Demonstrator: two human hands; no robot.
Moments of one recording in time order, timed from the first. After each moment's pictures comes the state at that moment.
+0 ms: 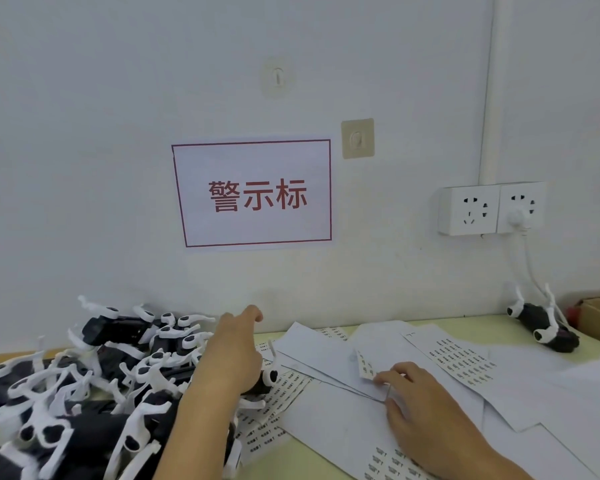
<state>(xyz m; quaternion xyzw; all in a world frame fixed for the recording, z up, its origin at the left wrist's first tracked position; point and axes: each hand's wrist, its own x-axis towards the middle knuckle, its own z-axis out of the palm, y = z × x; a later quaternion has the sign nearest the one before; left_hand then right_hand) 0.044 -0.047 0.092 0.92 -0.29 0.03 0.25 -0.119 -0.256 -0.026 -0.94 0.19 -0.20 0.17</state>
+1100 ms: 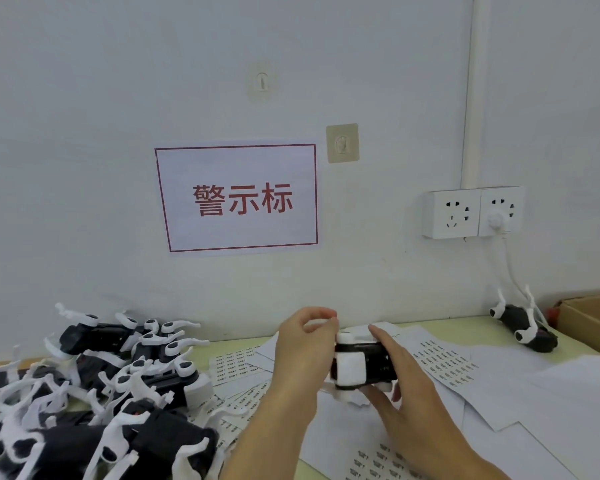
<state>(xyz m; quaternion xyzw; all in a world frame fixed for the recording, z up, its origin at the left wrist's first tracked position) -0.031 -0.120 0.093 0.68 -0.18 -0.16 0.69 -0.118 -0.248 -0.015 -0.86 0.12 -0.38 0.31</state>
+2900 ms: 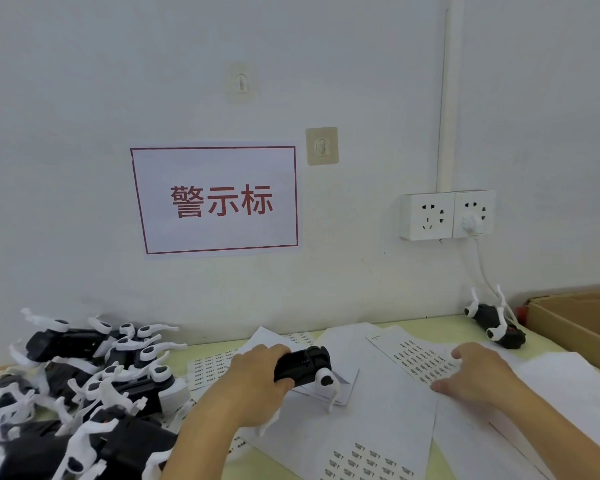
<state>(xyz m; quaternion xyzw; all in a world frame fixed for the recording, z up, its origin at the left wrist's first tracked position) 0.019 -0.091 0.065 0.88 -0.44 -0.08 0.16 -0.174 -0.353 0.030 -0.83 0.52 -0.06 0.21</state>
